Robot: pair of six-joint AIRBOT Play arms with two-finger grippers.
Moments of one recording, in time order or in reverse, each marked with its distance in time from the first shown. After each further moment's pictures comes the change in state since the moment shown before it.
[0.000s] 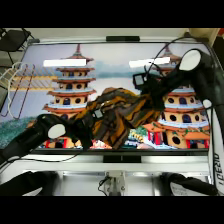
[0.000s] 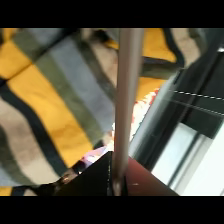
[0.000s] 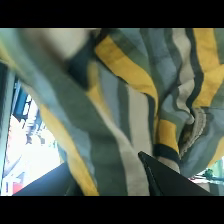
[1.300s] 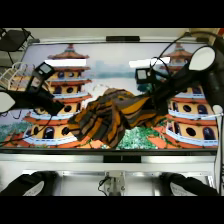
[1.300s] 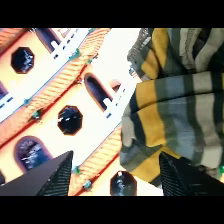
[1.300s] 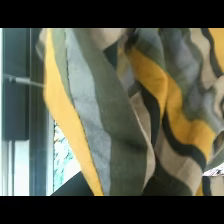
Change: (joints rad) left arm 0.477 0.098 0.236 0.091 -0.095 0.025; right arm 0.002 0.085 0.000 0.040 0.087 0.231
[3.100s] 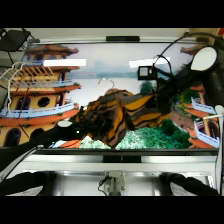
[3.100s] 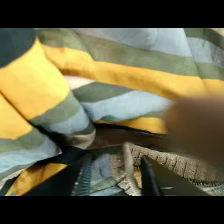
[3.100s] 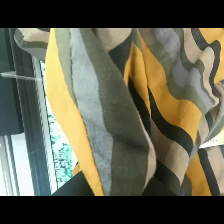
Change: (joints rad) left arm -0.367 -0.378 -0.491 -1.645 0.604 -0.104; right arm -0.002 0.004 0.001 -0.071 -0.017 0.088
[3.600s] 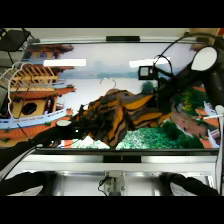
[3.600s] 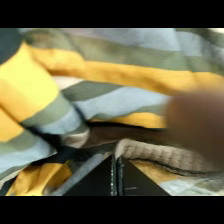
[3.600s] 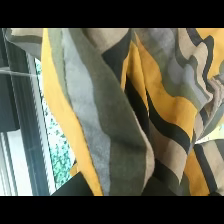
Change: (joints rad) left arm 0.021 0.015 0.003 -0.003 -0.032 0.051; right arm 0.000 0.000 0.000 -0.015 -0.006 0.006
